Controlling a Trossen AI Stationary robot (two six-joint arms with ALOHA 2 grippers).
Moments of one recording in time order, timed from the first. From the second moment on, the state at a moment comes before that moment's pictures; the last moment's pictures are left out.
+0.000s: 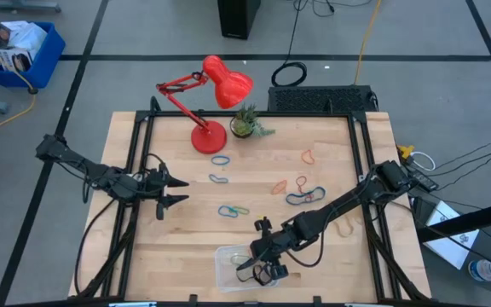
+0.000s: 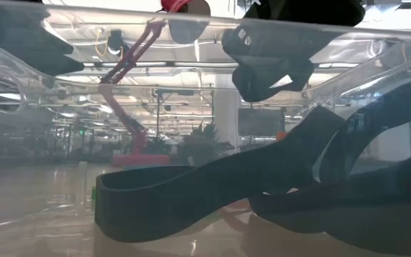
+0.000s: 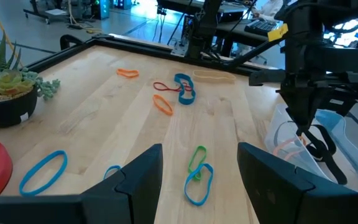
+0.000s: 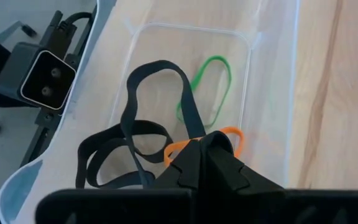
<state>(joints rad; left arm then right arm) -0.47 0.39 0.20 -0.06 -0.50 -0.32 0.47 1.91 1.32 -0.34 0.00 0.20</state>
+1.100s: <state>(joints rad) -0.47 0.39 0.20 -0.06 -0.50 -0.31 0.47 1.91 1.32 -0.34 0.00 0.30</state>
